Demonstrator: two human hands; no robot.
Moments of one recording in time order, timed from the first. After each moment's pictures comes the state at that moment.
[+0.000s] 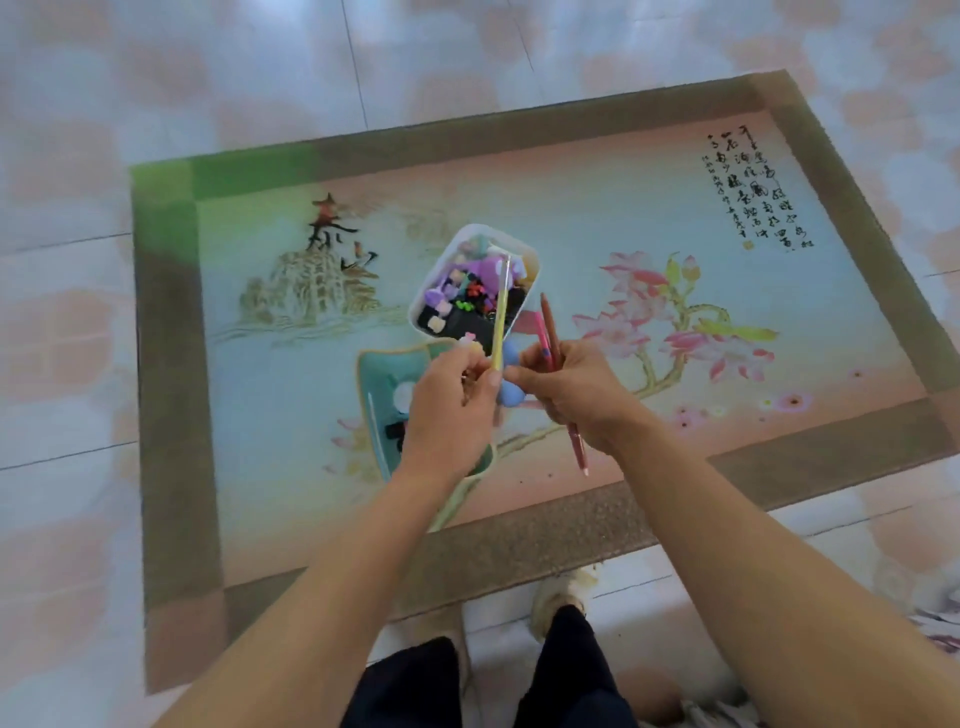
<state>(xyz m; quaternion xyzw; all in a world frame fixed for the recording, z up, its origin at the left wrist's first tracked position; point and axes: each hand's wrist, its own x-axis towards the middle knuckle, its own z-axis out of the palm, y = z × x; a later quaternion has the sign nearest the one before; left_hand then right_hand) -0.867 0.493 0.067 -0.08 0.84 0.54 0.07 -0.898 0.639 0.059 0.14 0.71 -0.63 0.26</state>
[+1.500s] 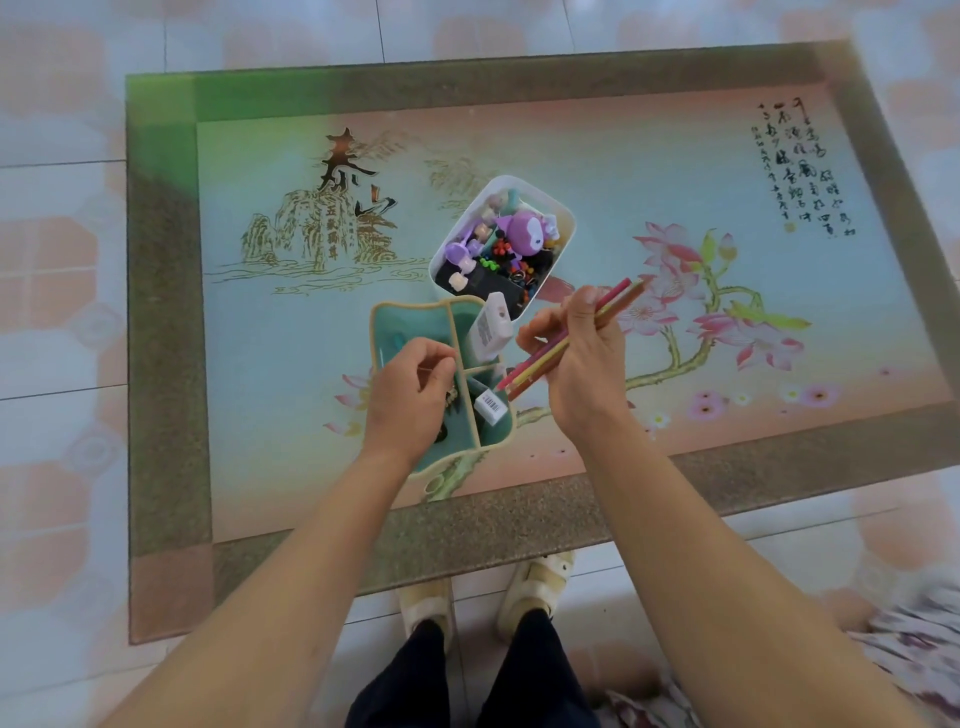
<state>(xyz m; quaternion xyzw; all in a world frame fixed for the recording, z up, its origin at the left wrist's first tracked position) -0.849 0.435 -0.005 -0.17 0.81 0.56 0.09 -0.889 0.585 0.026 0.23 0.56 -0.79 0.03</state>
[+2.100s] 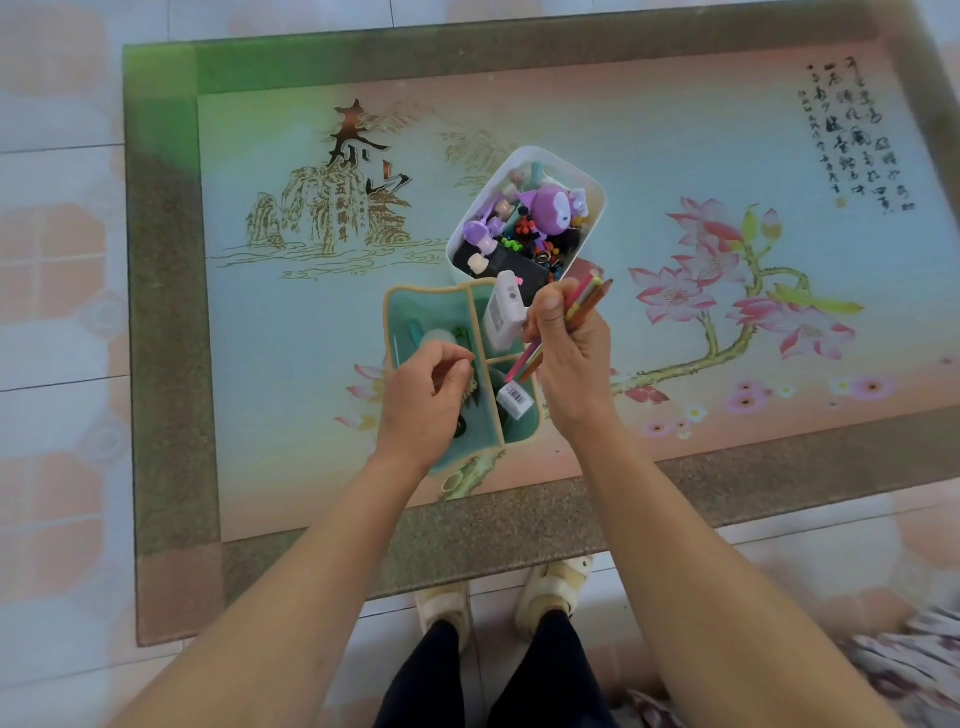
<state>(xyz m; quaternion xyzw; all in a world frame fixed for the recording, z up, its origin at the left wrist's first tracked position) -0.843 0.427 -0.032 -0.16 0.81 0.56 0.09 -0.887 0.566 -0.022 0.07 0.69 -0.72 0.02</state>
